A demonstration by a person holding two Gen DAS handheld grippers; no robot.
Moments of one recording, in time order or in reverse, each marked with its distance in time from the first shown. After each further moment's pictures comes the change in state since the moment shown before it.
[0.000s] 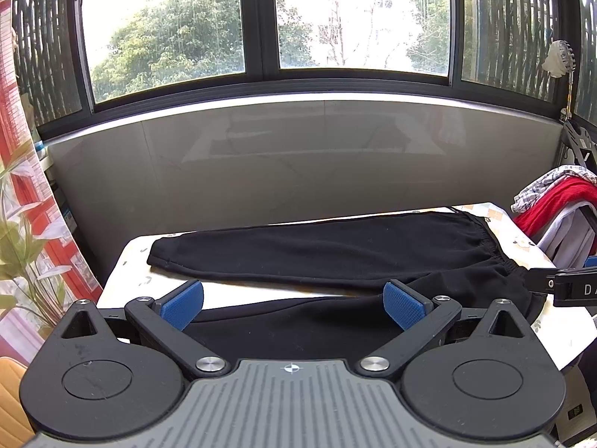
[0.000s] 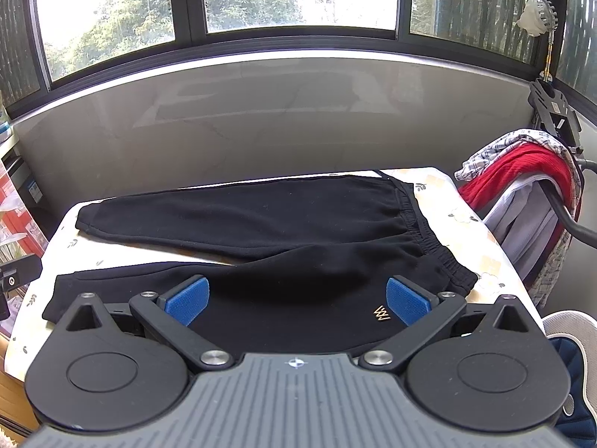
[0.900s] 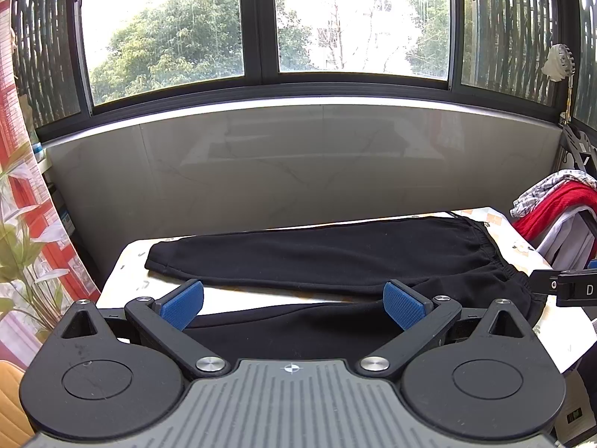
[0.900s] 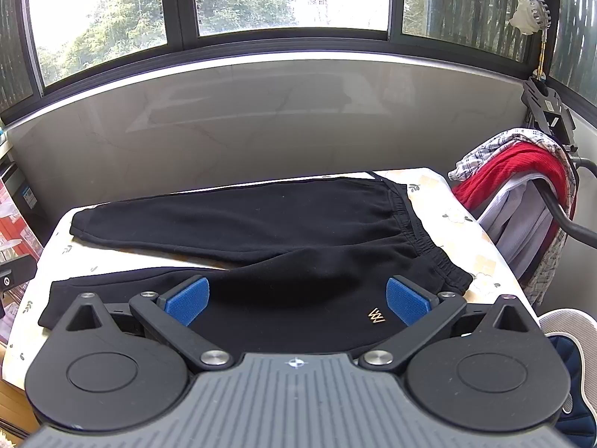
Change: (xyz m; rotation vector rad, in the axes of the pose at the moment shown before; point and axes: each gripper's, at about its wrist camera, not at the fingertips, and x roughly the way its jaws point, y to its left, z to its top) left arm -0.002 0.007 -0.007 -0.006 -0.017 -0.009; right arm -0.003 -0.001 0.002 0.011 -0.007 -0.016
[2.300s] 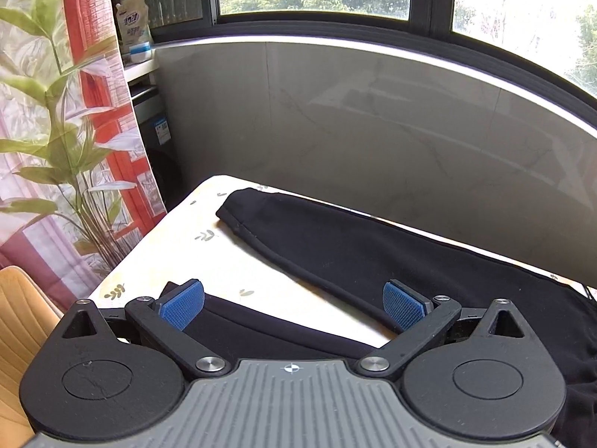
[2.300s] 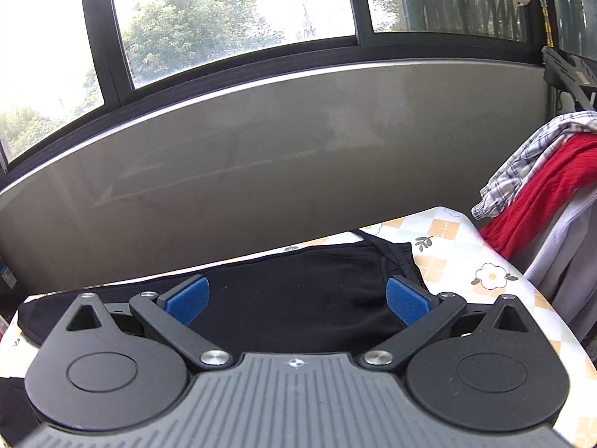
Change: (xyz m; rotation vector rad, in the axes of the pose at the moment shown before) left arm 0.177 0.044 0.049 -0.358 0.199 0.384; right arm 0.247 -0.152 0.062 0.107 -0.149 0.107
